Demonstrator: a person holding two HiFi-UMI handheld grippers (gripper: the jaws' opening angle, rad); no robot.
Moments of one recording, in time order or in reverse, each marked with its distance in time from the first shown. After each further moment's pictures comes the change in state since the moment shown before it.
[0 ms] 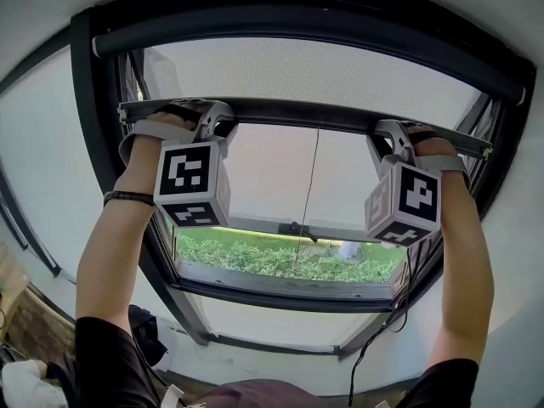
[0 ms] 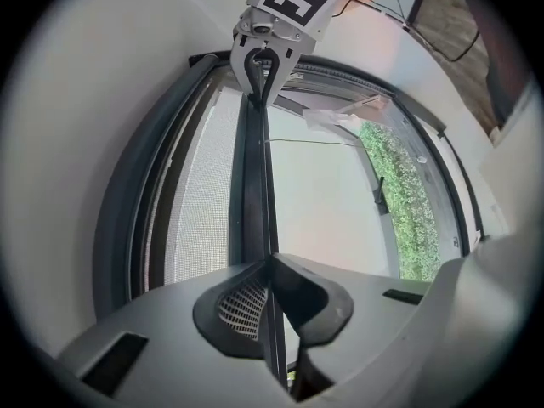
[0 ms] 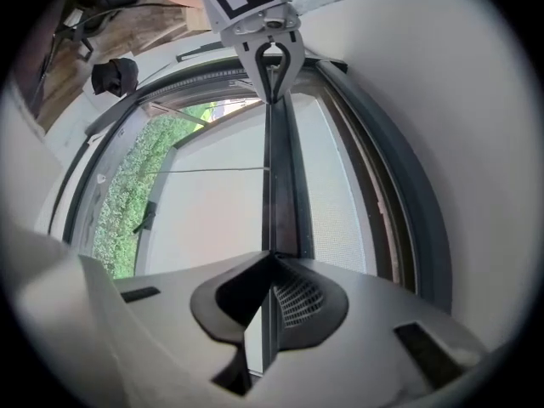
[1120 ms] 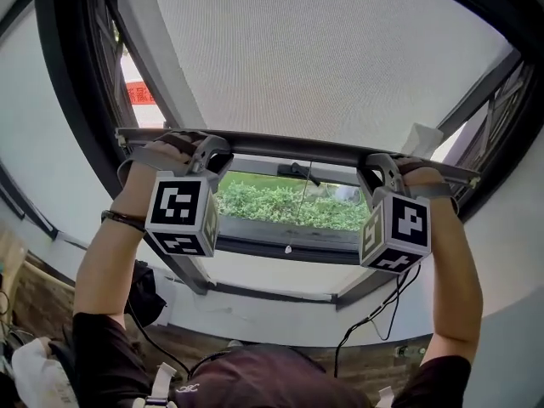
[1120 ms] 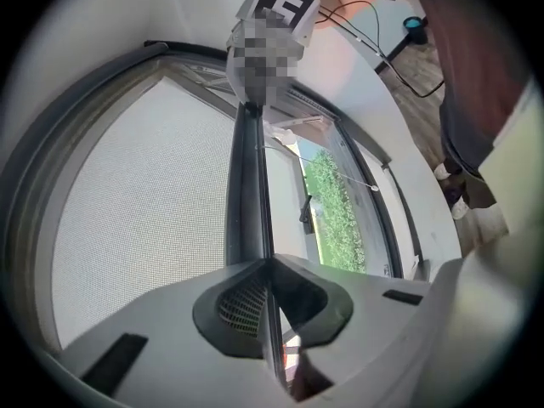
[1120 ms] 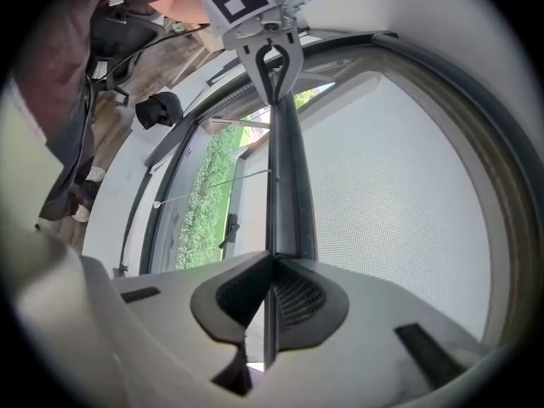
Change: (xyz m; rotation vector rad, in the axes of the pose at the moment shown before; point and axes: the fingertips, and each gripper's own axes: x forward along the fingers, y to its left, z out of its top) left arm 0.001 -0.195 0.012 -0.041 -0.093 -0.369; right arm -0.004 0.198 -0.005 0.071 -0.003 0.424
